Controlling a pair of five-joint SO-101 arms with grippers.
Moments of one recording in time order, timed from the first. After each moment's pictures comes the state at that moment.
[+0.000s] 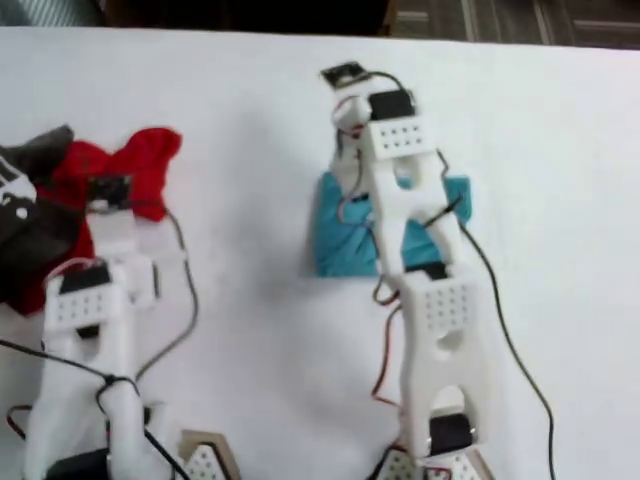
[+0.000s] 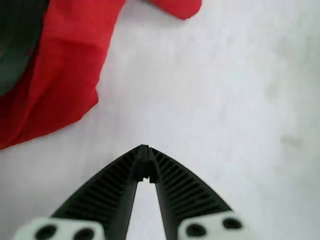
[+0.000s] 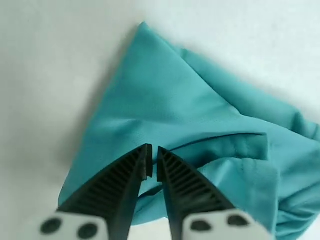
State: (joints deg) left arm -24.3 -30.0 60.4 46.7 -5.4; right arm -15.9 47.1 -52.9 100.0 14.3
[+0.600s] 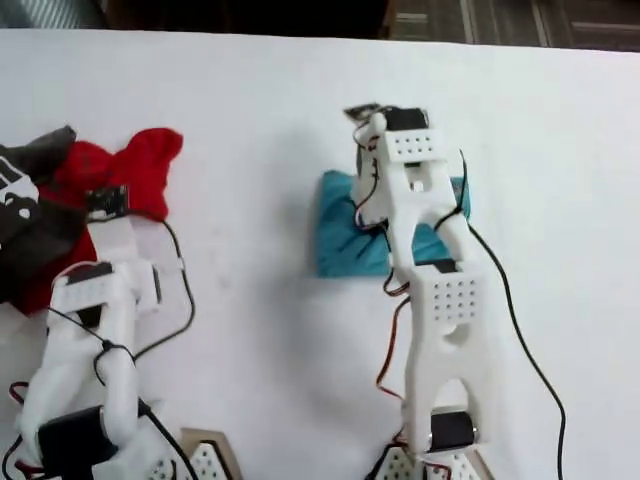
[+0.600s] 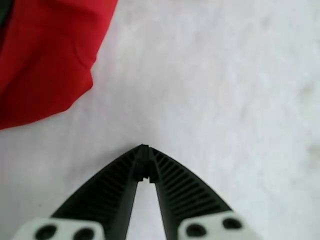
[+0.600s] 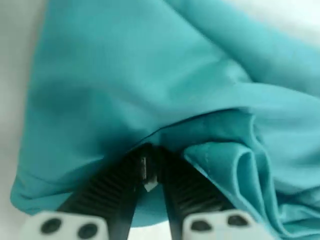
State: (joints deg) left arm -24.8 -19.8 60.5 41.5 -2.3; right arm -11.3 47.2 -40.2 100.0 16.0
